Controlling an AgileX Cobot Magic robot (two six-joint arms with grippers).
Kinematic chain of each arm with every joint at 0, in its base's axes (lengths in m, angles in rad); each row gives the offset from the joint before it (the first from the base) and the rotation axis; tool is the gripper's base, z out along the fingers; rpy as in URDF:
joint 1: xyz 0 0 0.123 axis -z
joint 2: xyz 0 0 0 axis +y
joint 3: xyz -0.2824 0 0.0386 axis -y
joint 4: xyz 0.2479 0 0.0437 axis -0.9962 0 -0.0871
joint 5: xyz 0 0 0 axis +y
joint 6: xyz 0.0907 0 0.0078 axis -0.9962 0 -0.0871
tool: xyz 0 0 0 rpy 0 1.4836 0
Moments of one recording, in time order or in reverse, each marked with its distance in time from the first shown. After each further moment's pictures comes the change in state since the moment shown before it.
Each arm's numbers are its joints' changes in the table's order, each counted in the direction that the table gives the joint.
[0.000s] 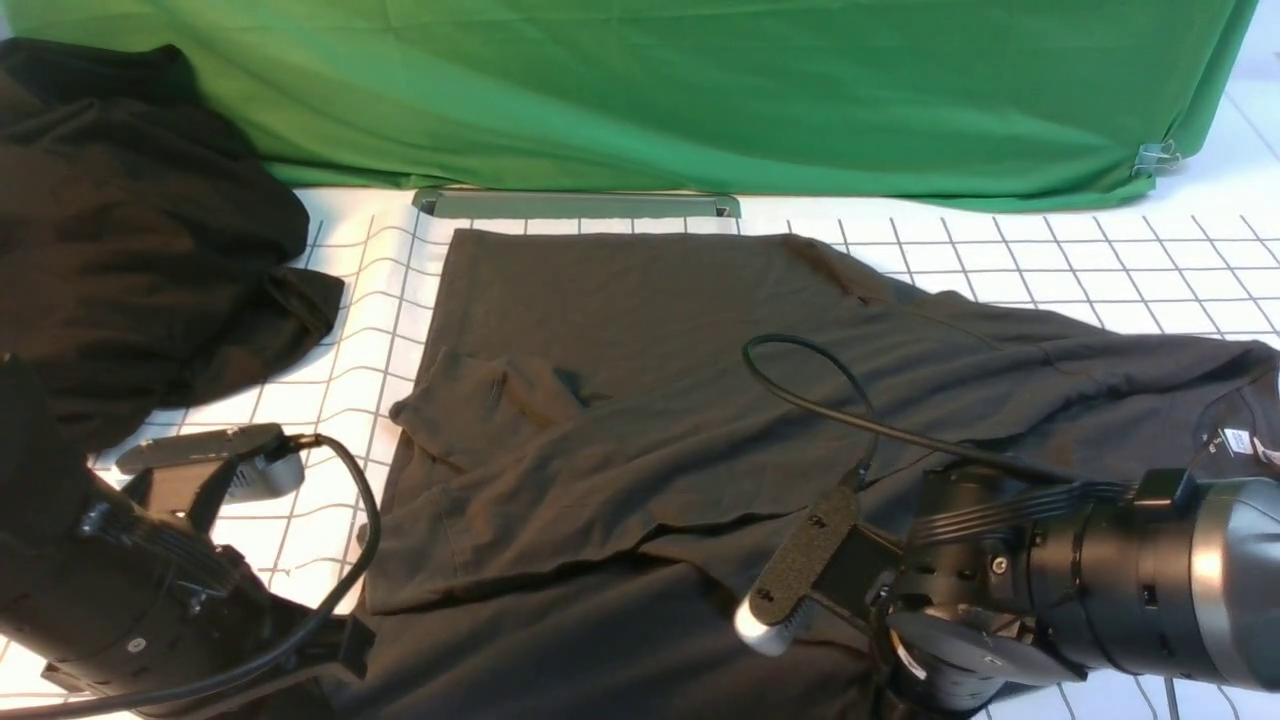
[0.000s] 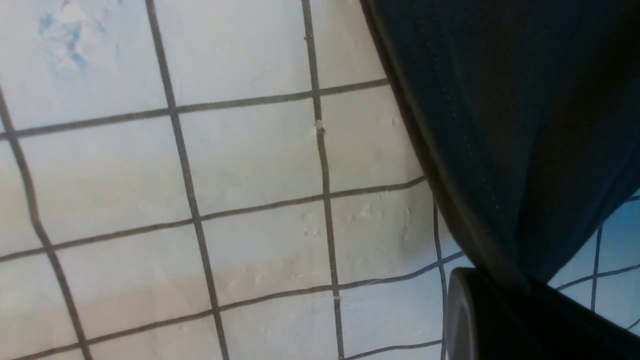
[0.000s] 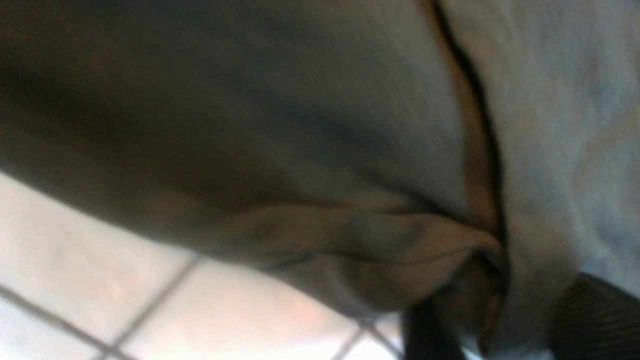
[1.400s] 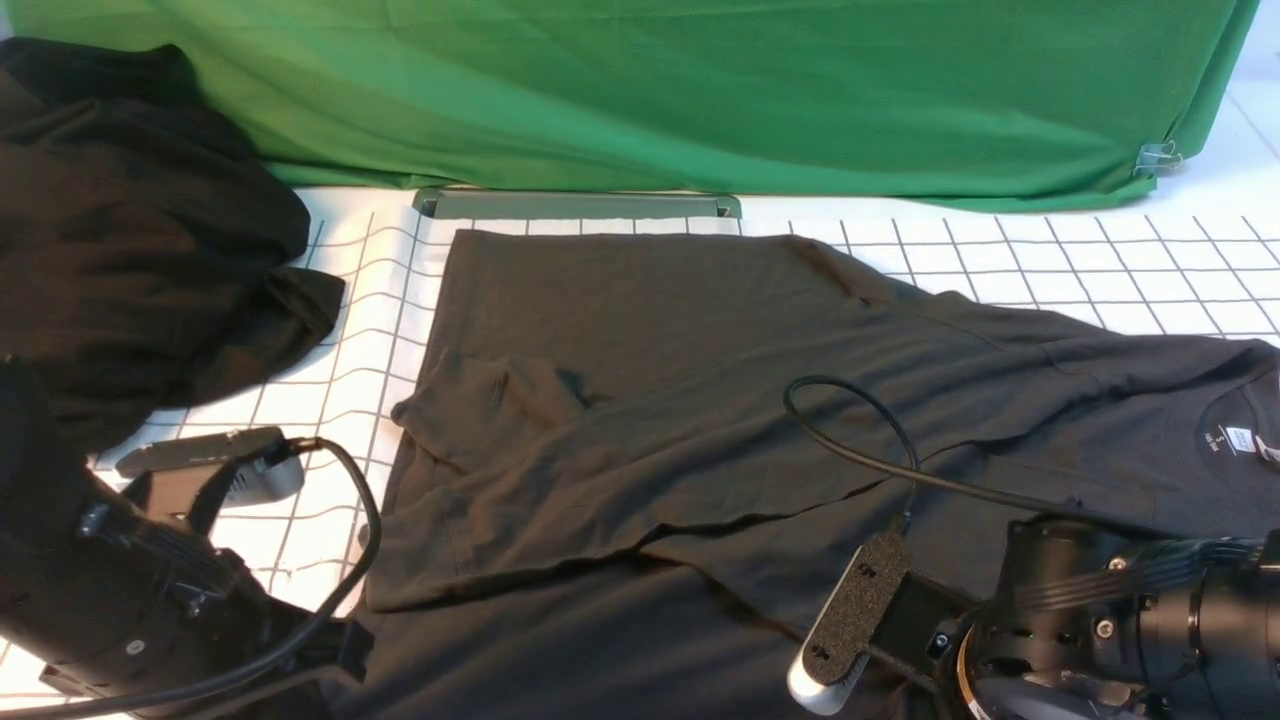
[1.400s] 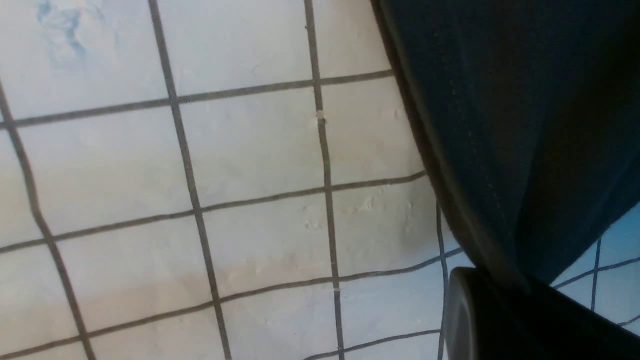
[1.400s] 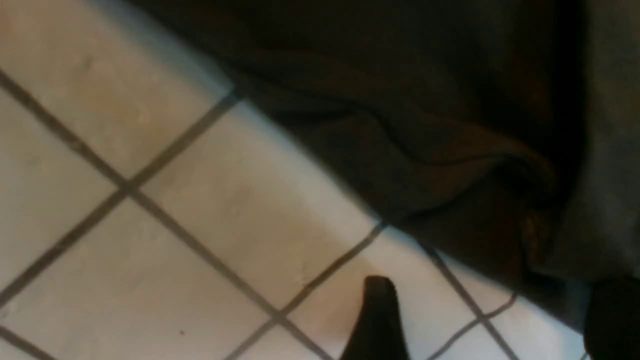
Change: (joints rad) right arm 0.000 -0.107 -0.139 0.003 -0.025 0.045; left arm 0.000 0.000 0.000 0.000 0.008 0.000
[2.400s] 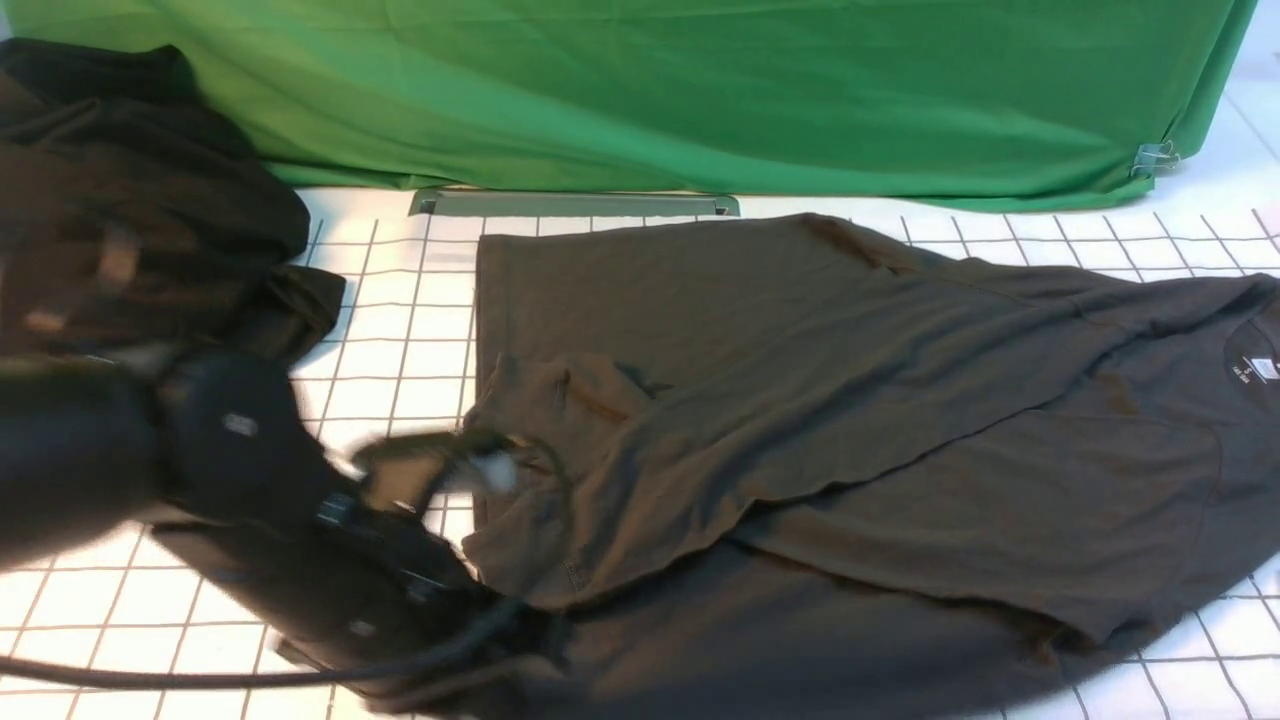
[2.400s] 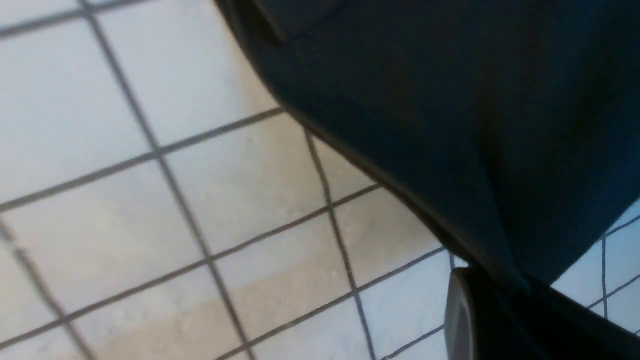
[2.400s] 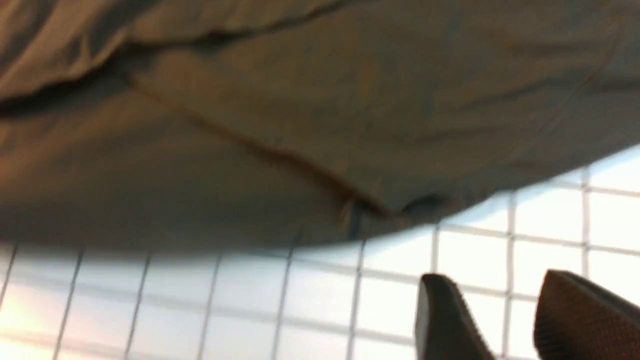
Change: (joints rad) right arm 0.746 -0.798 -0.004 -0.628 0.224 0.396; left arm 0.251 0.168 0.099 0.126 -0.140 0.024
